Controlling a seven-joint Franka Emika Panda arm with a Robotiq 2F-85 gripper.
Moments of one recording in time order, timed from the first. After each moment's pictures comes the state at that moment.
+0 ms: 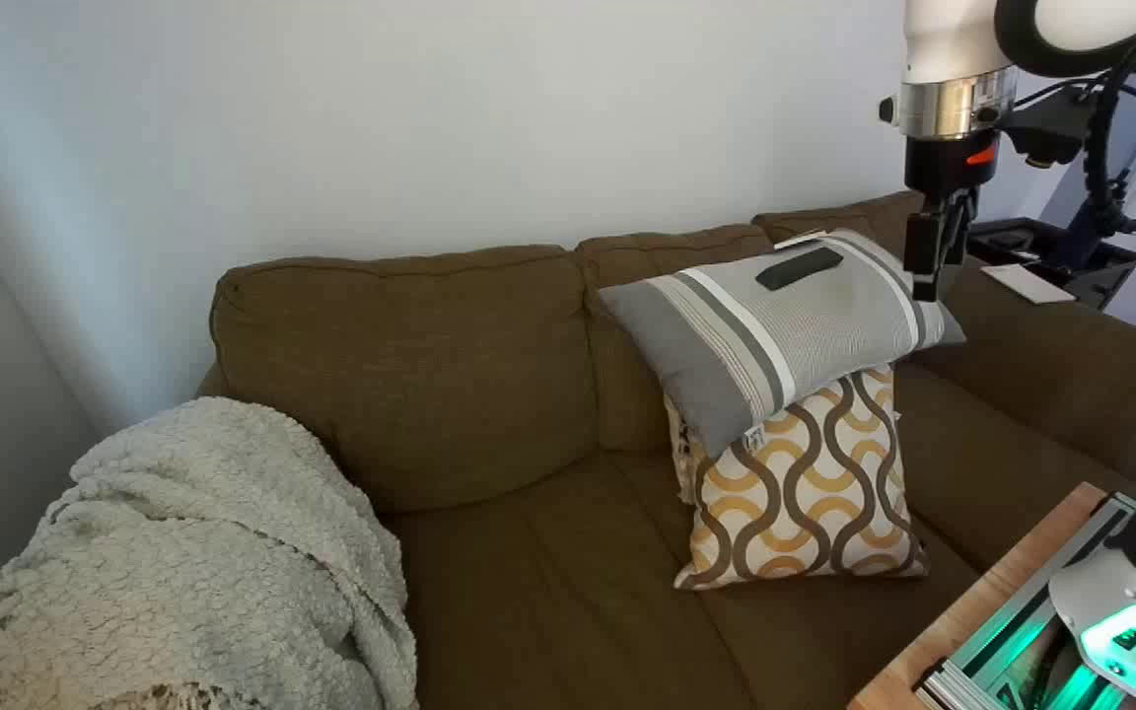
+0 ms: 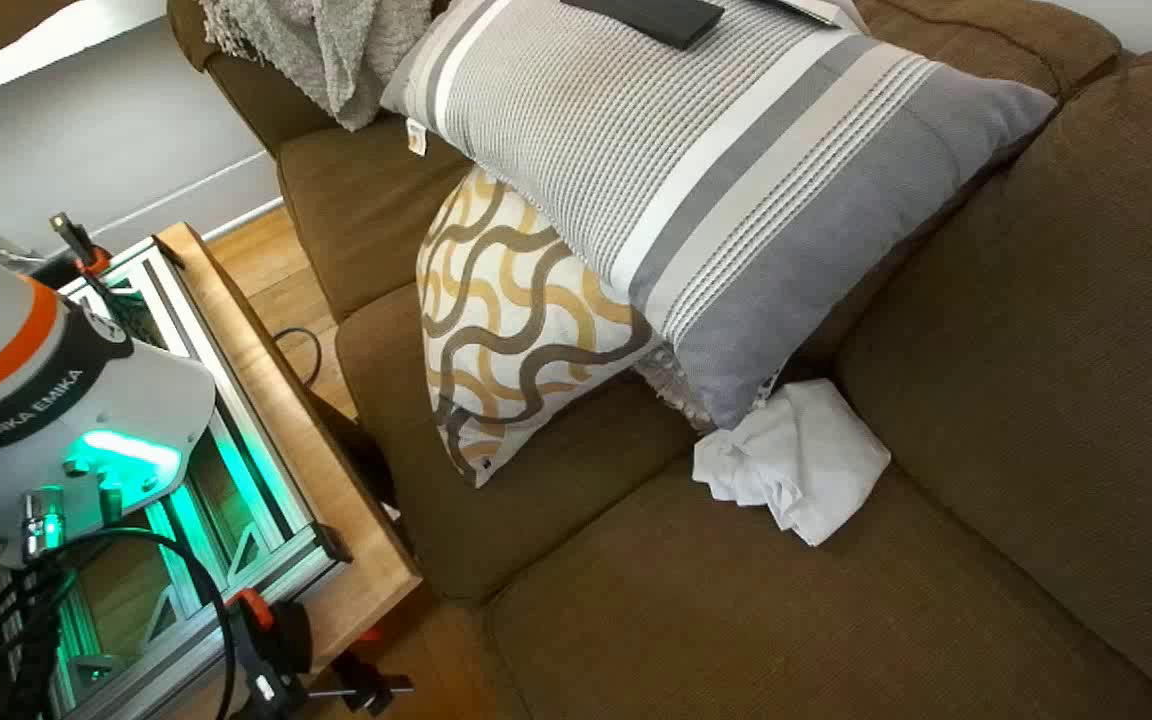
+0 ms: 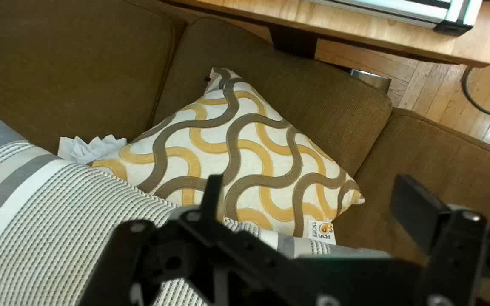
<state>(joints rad) 0.11 -0.54 0.25 -2.44 -0.05 1.65 0.06</state>
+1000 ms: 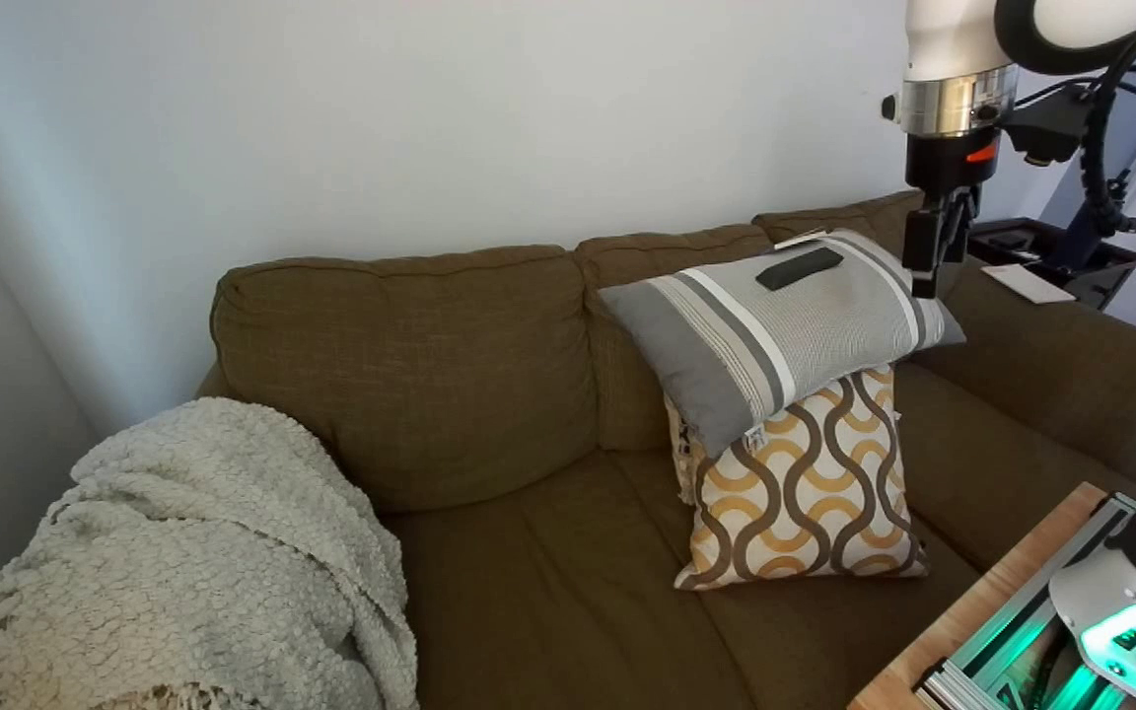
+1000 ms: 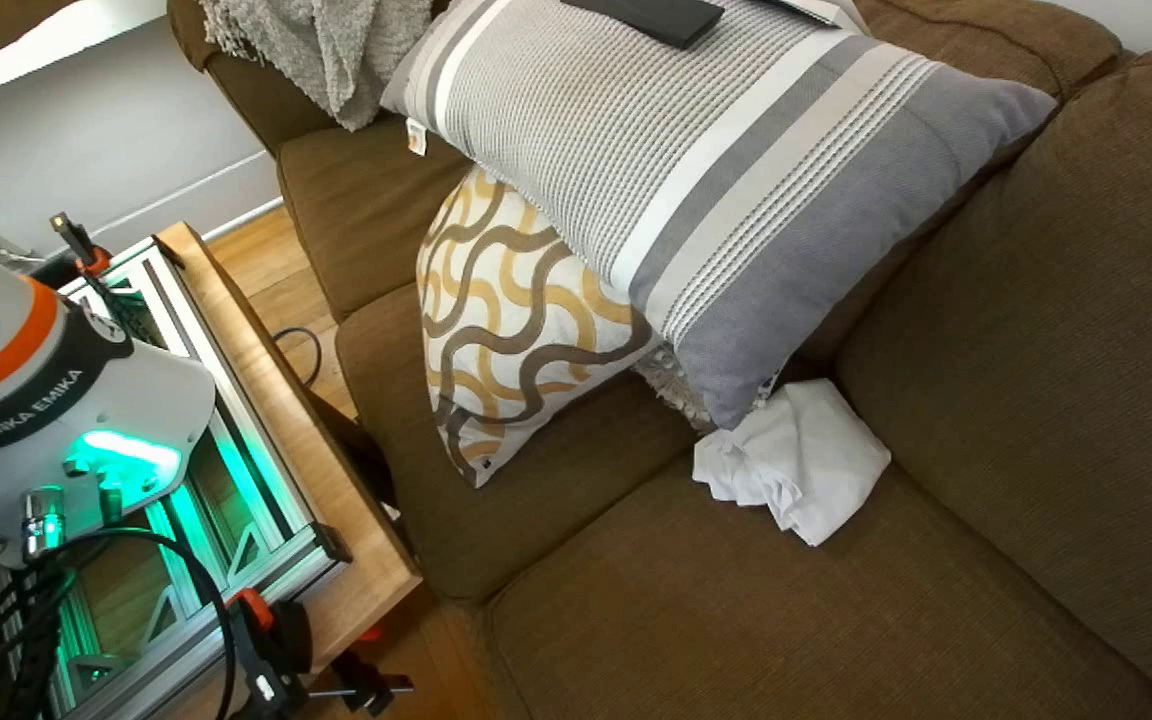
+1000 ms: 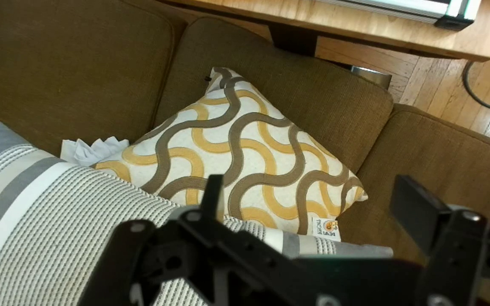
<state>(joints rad) 0.11 -0.54 0.23 -2.44 -0.06 1.65 0.07</state>
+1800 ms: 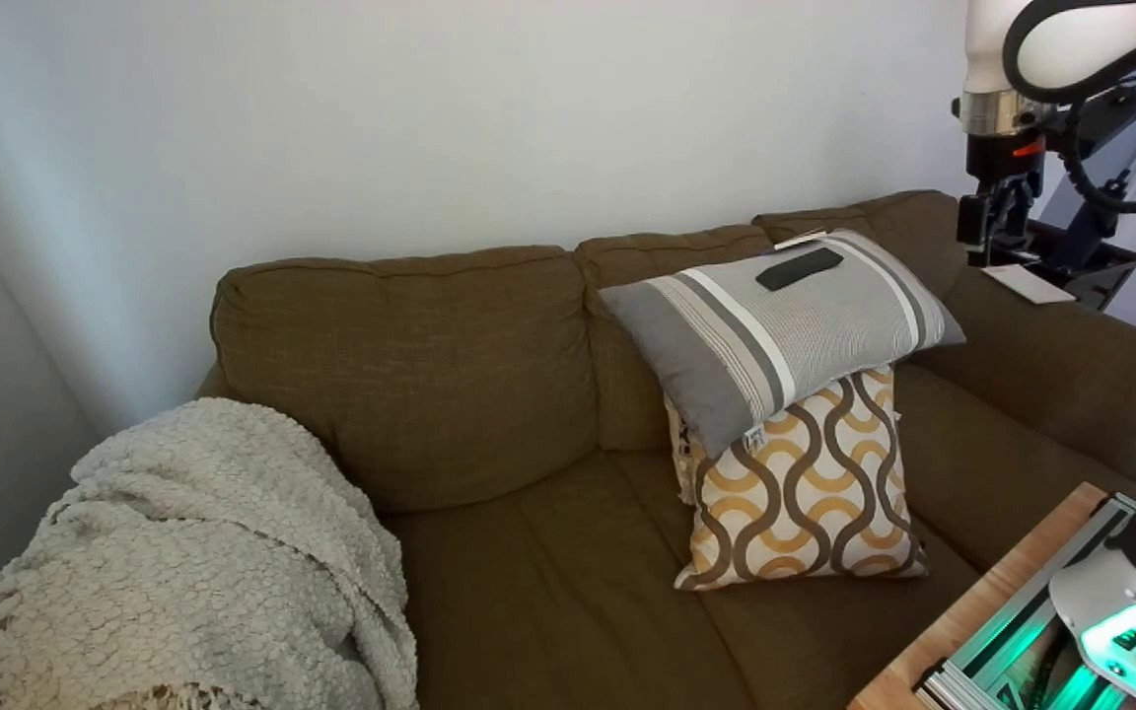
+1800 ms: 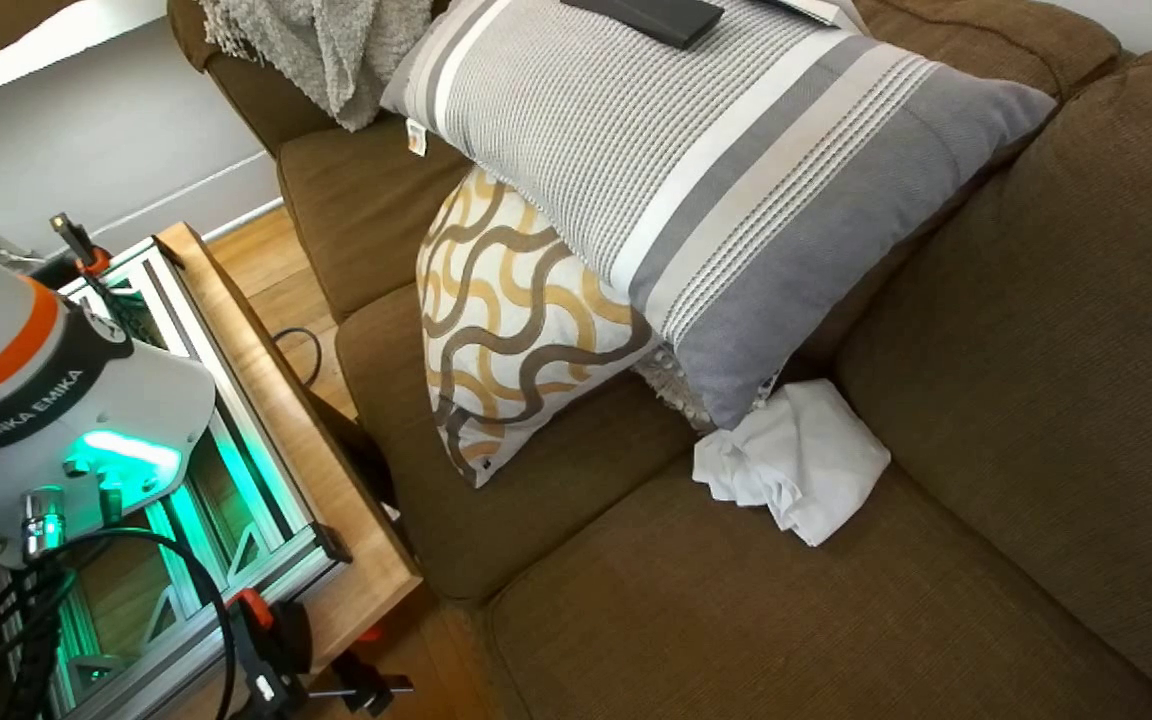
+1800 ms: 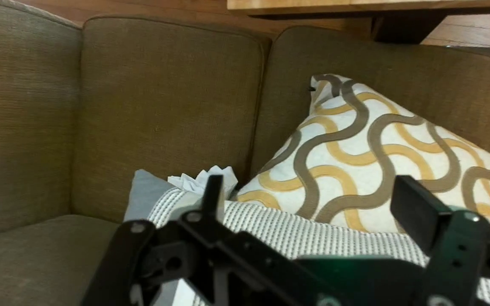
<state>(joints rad) -0.07 -0.50 -0.03 -2.47 -0.36 1.76 -0.03</state>
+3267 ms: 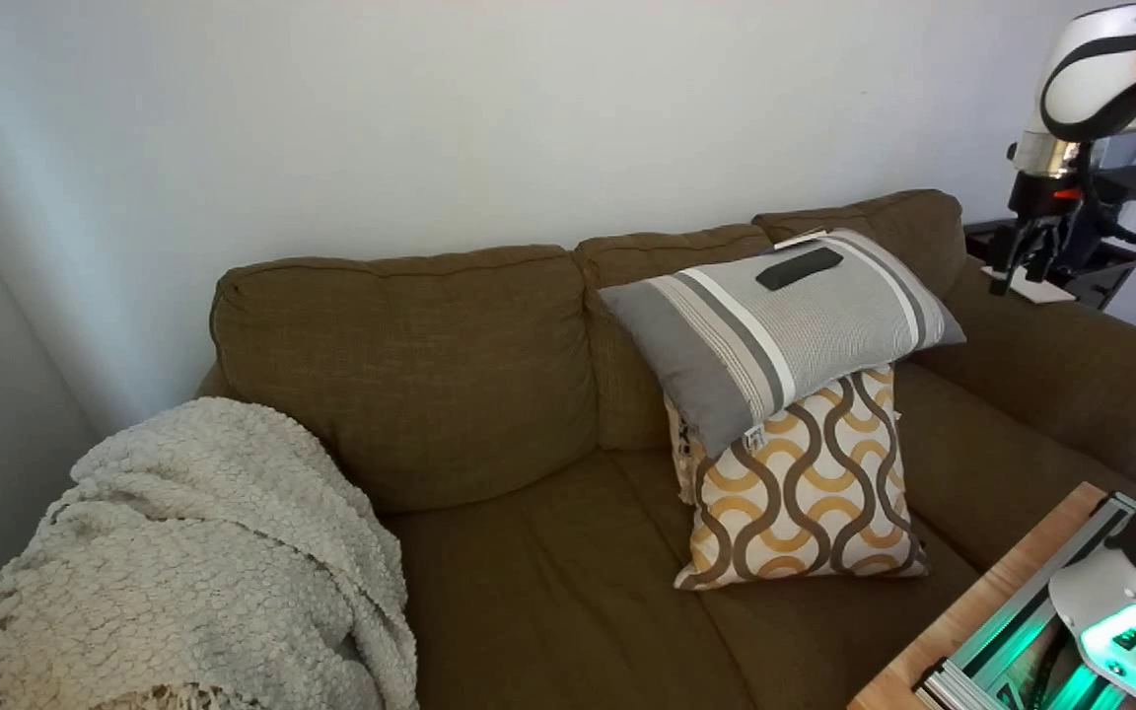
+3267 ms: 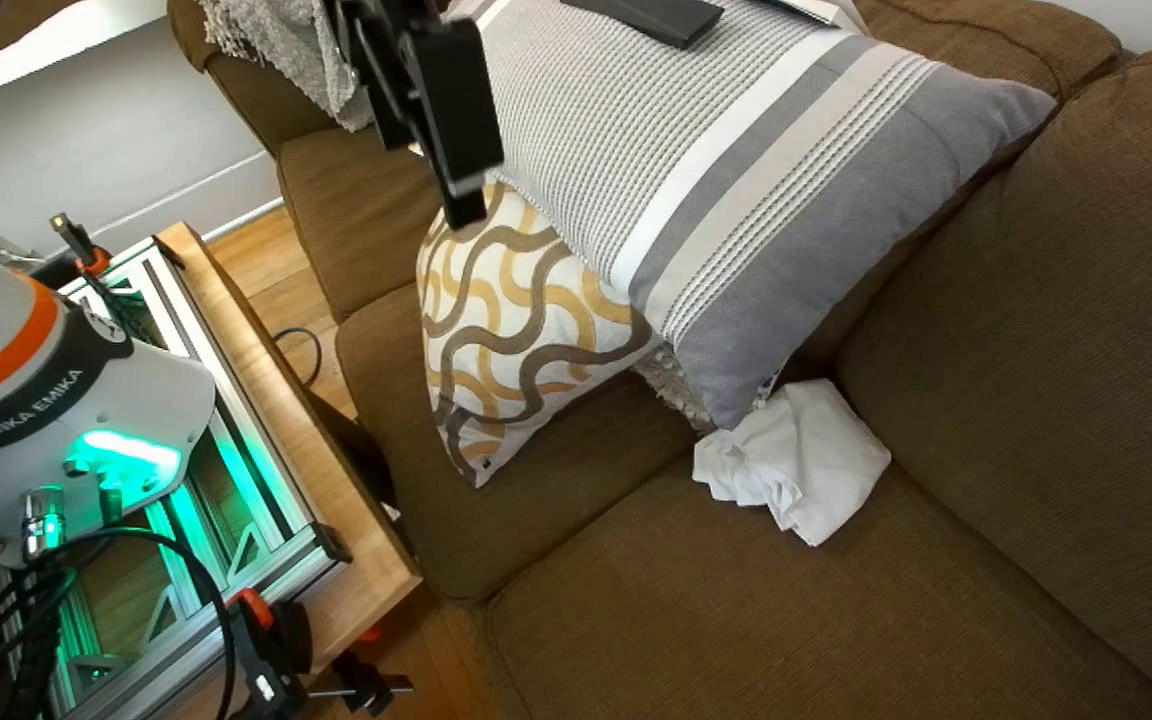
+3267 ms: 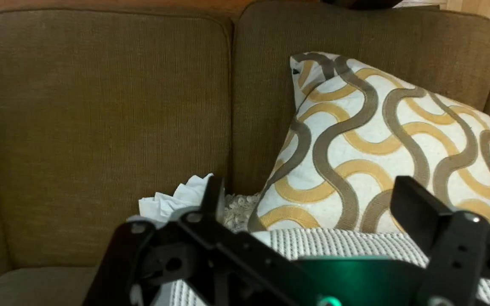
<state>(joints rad) -0.19 -0.40 -0.32 -2.55 -0.28 2.03 -0.27</state>
